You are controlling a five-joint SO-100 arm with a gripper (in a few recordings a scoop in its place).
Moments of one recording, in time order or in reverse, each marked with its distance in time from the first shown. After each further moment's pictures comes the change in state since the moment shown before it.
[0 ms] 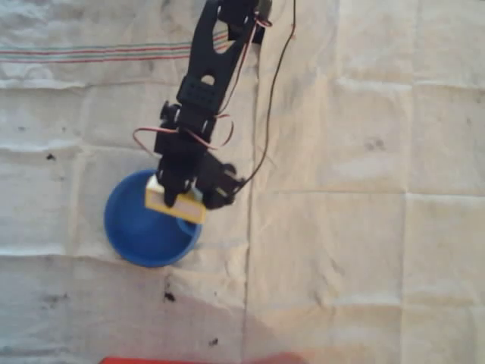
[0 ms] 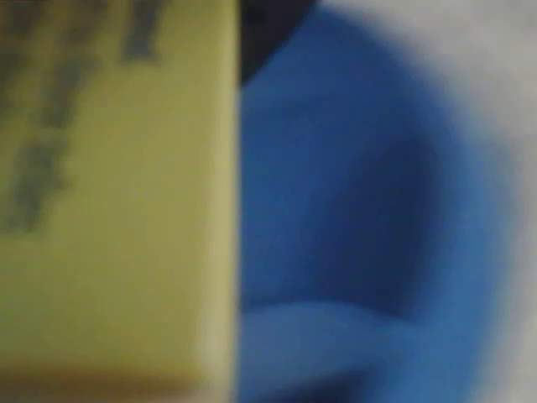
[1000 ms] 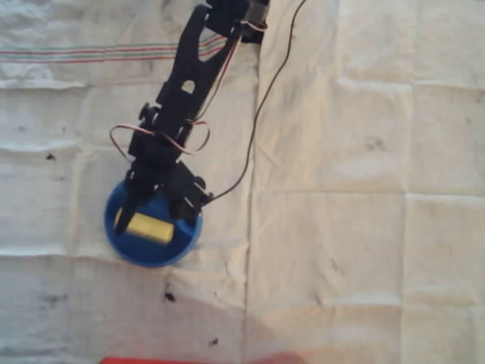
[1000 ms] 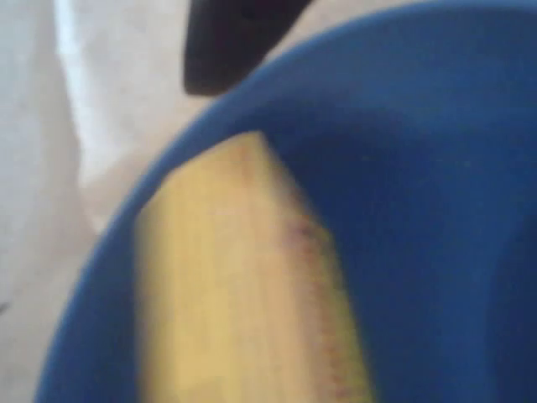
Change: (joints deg) arm 5.4 -6.3 -0.1 -12.1 0.0
